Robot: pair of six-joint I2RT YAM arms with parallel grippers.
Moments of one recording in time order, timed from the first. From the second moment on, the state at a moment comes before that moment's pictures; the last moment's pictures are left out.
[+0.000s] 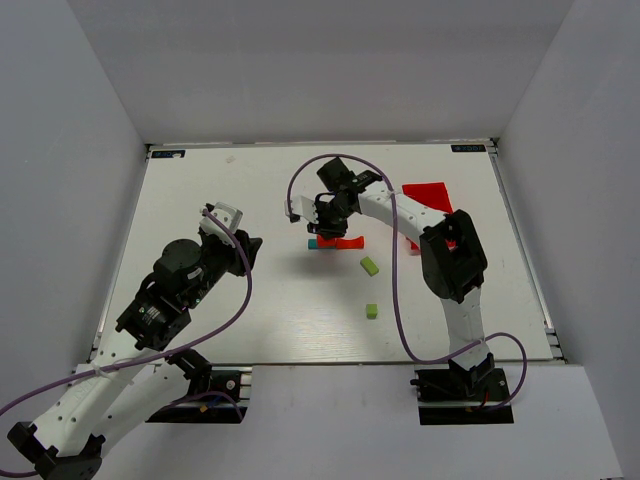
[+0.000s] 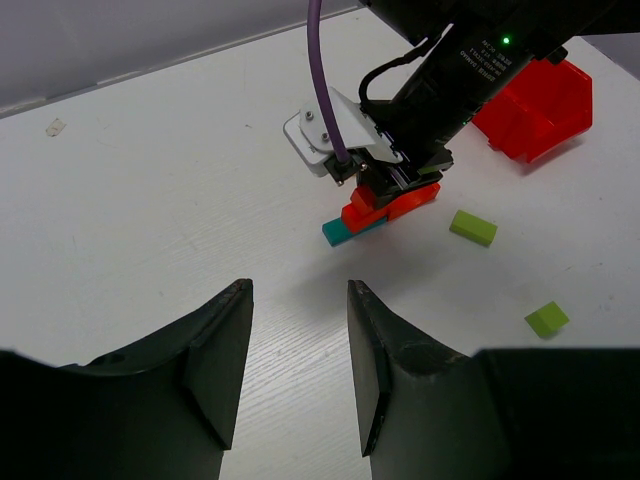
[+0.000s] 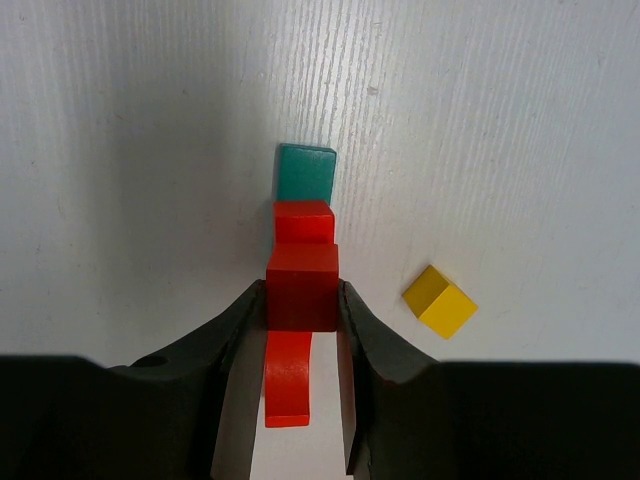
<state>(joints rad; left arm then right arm) -0.63 0.64 0.79 -0.33 -0.14 -0.05 0.68 2.09 1.75 -0.79 -0.37 -1.02</state>
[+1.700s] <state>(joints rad) -0.63 0.64 0.79 -0.33 -0.14 -0.05 0.68 2.10 1.75 -0.79 -0.37 -1.02</state>
